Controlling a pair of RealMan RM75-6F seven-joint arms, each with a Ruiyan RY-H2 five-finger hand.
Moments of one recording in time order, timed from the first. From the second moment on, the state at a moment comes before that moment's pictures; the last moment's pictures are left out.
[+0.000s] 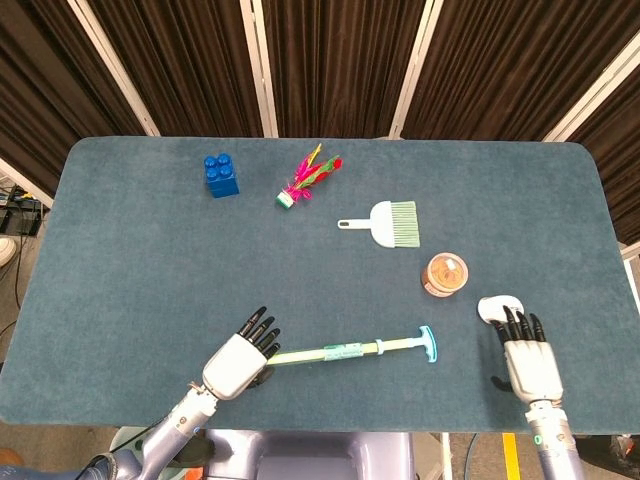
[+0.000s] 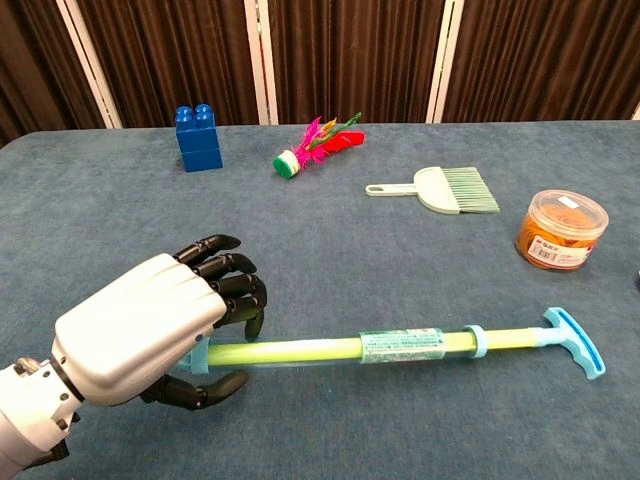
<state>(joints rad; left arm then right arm) -0.43 -1.88 0.07 -1.18 1.83 1.34 0.45 0.15 -1.38 0.02 -1.55 -1.31 1.30 -0.45</state>
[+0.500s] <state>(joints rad) -0.47 -1.93 0.05 -1.13 1.85 1.34 0.39 0.15 -1.50 0.00 -1.58 -1.34 1.33 -0.55</state>
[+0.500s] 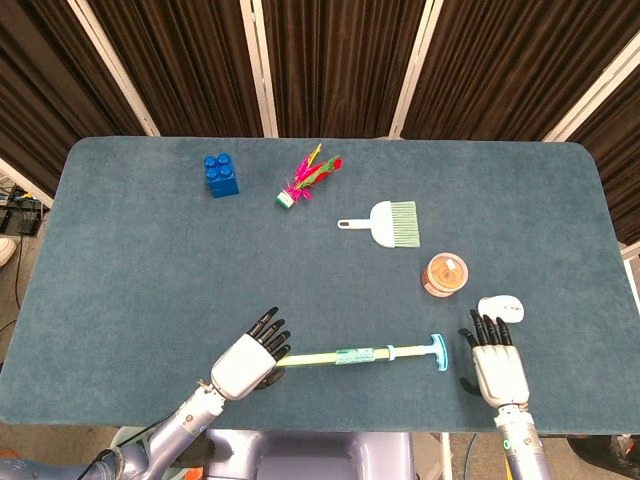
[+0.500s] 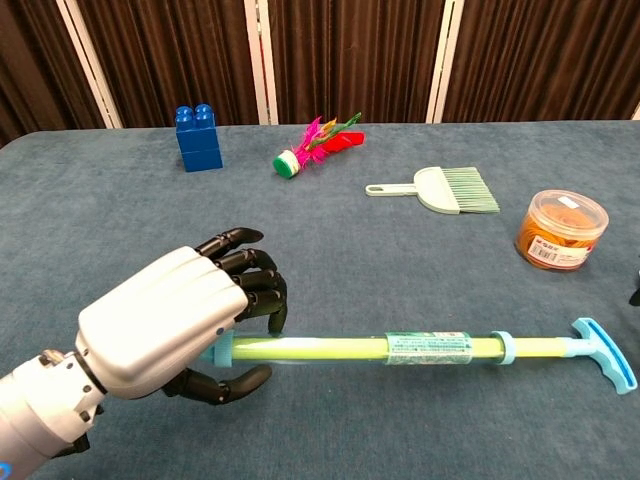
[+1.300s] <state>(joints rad) -0.51 -2.03 0.05 -1.01 1.83 1.34 0.33 0.17 -1.63 -0.01 -1.46 -1.38 1.30 -0.52</state>
